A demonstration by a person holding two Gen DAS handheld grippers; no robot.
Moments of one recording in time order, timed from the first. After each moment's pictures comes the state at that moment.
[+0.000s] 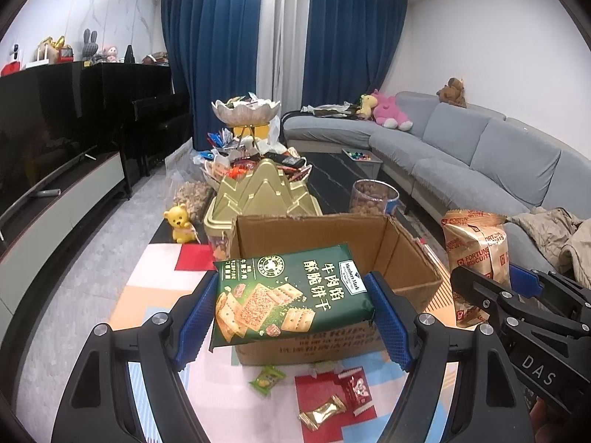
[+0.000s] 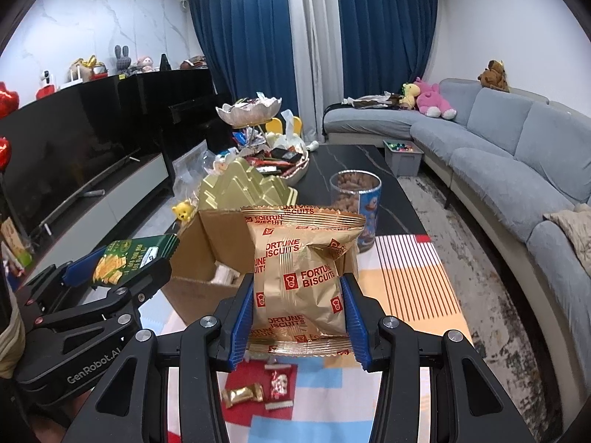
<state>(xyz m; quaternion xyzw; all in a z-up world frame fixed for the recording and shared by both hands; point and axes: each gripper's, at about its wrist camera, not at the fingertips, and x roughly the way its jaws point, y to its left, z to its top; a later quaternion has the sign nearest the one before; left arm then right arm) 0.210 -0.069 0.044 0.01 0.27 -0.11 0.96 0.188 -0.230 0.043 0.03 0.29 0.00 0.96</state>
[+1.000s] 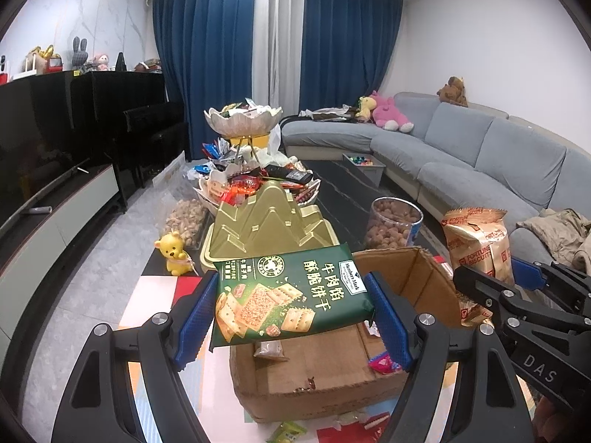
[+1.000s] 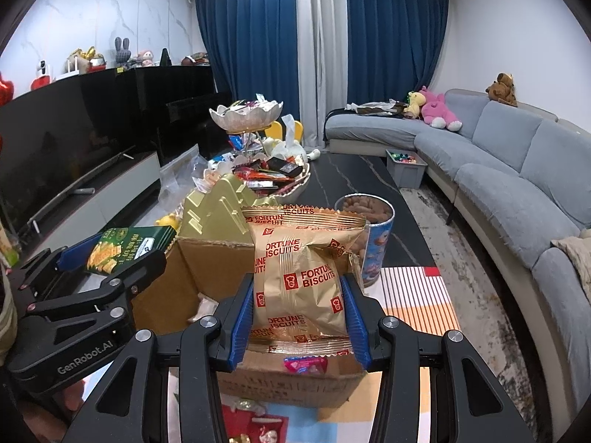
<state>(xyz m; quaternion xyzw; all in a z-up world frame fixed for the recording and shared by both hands) 0.289 -0.068 0.041 0.02 0.27 -0.12 0.96 0.258 -0.226 0.042 0.01 0.29 0.00 0.96</state>
